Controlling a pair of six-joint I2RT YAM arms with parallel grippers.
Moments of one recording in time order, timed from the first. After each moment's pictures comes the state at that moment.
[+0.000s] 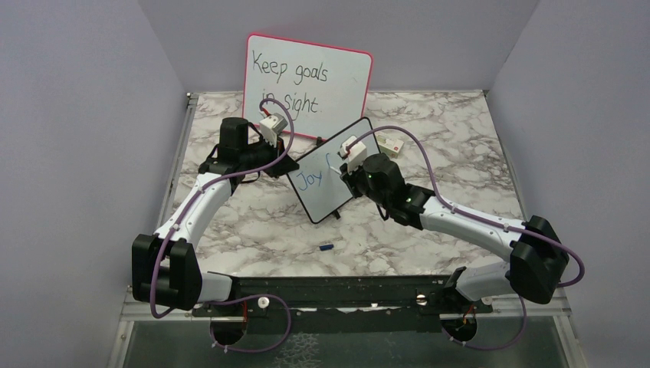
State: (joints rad) left arm -0.20 1.33 0.99 -0.25 0.73 0.04; right arm 0.86 1.36 0.91 0.06 0.19 -0.08
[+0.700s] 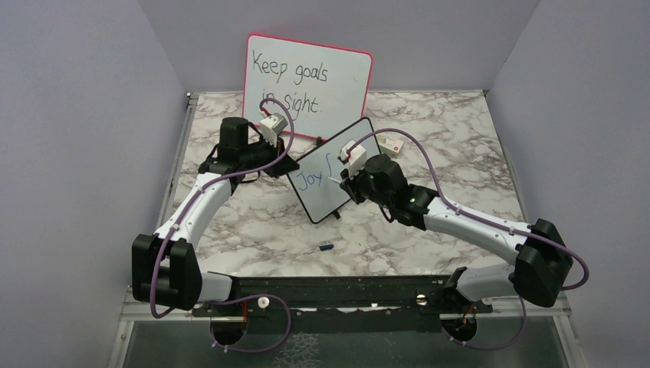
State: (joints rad) left arm -0.20 1.33 0.99 -0.25 0.74 0.04; right arm 0.86 1.33 0.91 -0.03 0.10 -0.06
